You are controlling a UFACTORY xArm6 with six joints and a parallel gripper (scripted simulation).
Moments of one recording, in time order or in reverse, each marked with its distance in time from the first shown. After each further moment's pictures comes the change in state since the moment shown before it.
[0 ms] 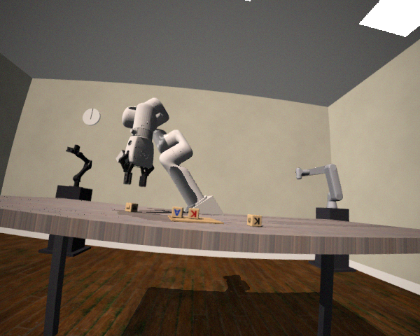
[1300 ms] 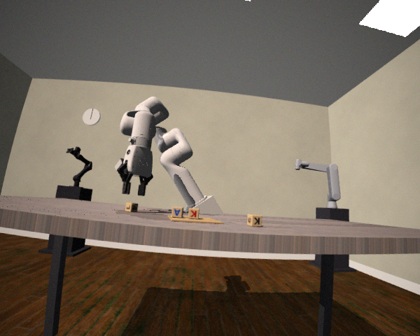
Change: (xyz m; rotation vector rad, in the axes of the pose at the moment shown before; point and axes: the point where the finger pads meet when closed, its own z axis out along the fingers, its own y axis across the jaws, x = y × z) arm 0.000 0.000 0.033 0.000 0.000 0.000
